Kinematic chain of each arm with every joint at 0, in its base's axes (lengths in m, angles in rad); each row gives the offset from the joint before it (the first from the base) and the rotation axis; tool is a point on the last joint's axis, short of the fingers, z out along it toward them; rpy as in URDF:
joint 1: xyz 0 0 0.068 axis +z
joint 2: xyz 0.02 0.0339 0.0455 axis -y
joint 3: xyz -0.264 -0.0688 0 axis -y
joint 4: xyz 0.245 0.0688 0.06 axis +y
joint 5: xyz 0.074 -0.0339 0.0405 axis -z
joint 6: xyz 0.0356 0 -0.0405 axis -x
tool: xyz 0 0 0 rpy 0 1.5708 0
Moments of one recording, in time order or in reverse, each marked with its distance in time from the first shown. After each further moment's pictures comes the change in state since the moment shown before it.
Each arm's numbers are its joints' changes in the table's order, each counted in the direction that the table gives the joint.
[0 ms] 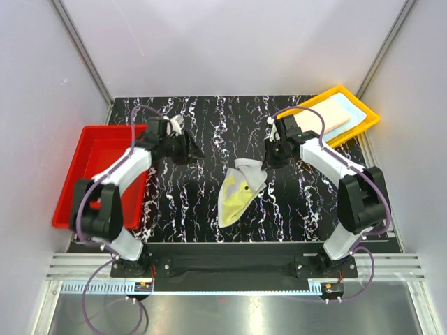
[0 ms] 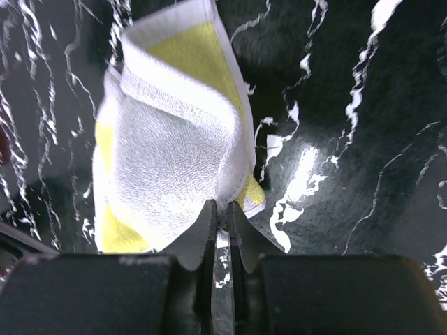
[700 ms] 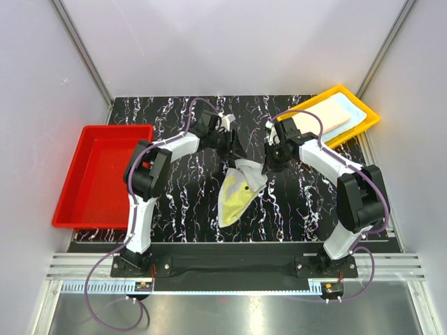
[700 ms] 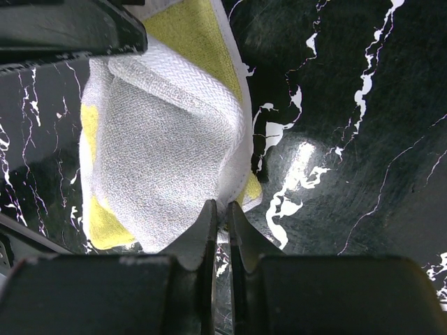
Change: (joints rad) left arm -0.256 -0.650 0.502 -0.154 0.132 0.007; right arm -0.003 -0.018 -0.033 0.011 -0.034 0.044
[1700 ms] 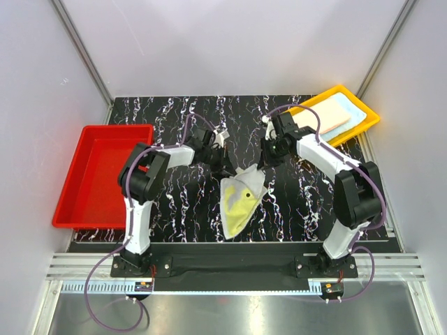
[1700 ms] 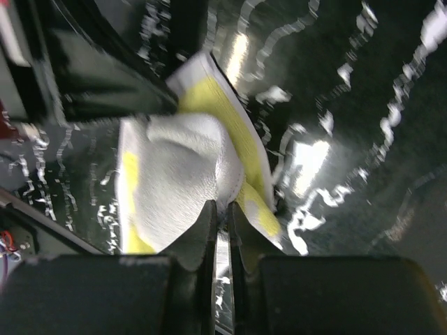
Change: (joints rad) left arm 0.002 0.053 -0.251 -0.092 0.052 0.000; right arm 0.009 -0.039 0.083 0.035 -0.049 -0.004
